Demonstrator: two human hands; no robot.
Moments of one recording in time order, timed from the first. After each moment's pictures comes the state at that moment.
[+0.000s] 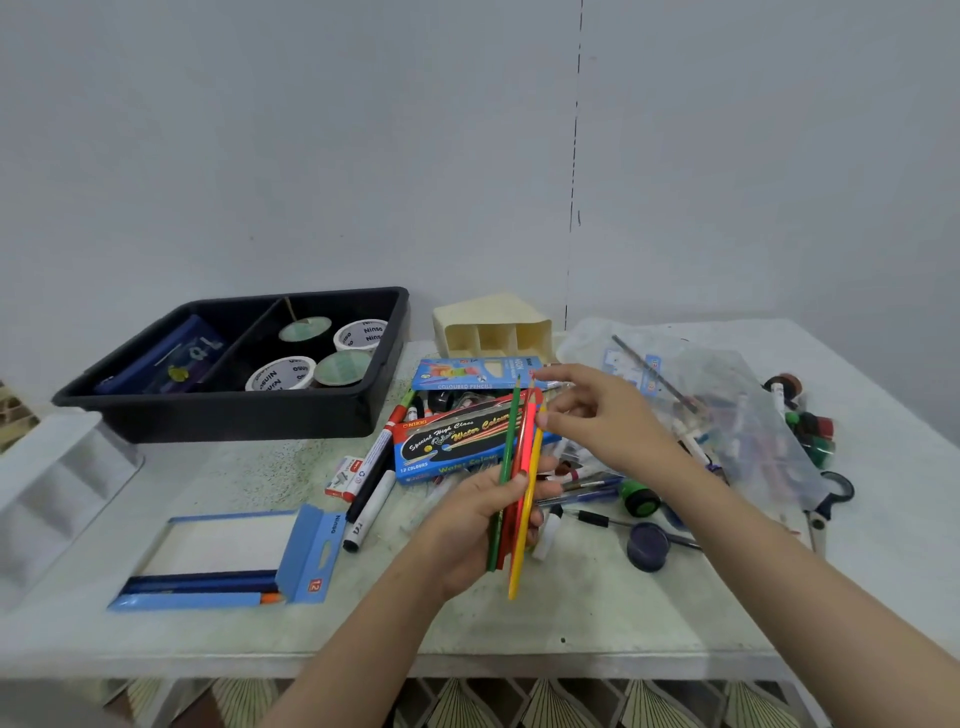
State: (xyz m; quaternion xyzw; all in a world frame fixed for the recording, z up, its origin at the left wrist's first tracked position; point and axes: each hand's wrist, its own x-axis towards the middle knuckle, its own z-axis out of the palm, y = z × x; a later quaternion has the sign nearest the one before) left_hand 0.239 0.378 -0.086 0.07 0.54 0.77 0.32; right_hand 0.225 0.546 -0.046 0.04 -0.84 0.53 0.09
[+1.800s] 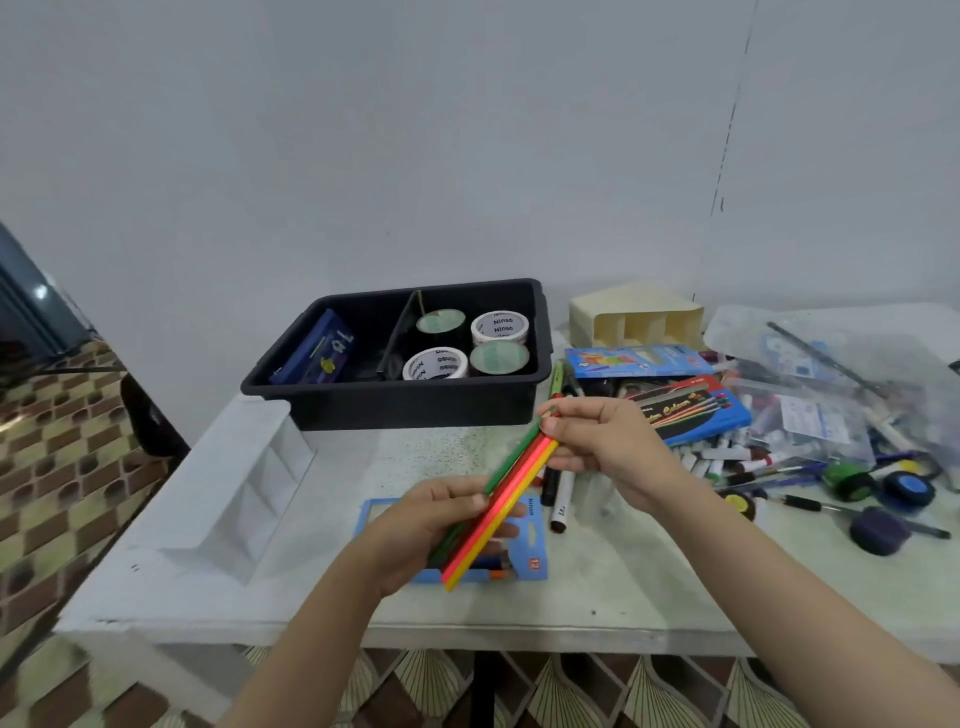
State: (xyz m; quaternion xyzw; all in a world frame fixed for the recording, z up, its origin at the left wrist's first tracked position) left_hand 0.215 0.124 -0.070 0.09 0.65 0.68 0.32; right_hand 0.210 0.337 -0.049 -0.03 -0.65 0.76 -0.03
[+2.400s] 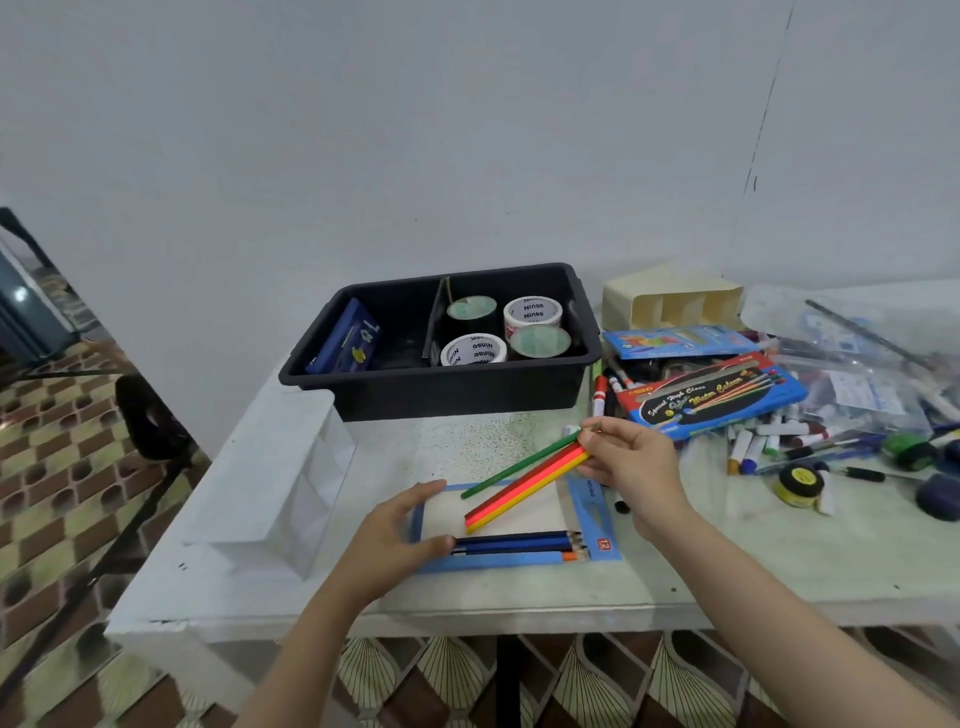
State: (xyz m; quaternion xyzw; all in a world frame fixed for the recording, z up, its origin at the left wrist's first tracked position) left_hand 0.194 0.013 -0.128 0.12 0.88 0.45 0.11; right_hand 0.210 0.273 -0.102 -0.16 -0.61 0.77 0.11
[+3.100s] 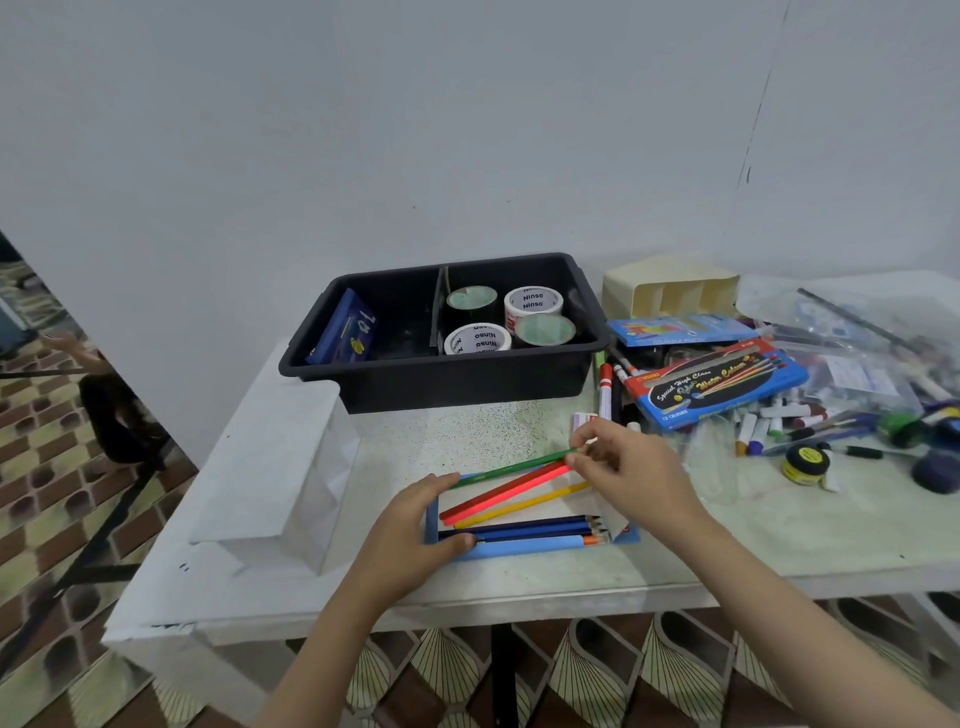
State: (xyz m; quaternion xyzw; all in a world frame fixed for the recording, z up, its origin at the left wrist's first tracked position) left_hand 0.188 0.003 -0.149 0.19 0.90 0.38 0.06; right_hand 0.224 0.261 -0.113 -0.03 -0.92 0.35 0.15
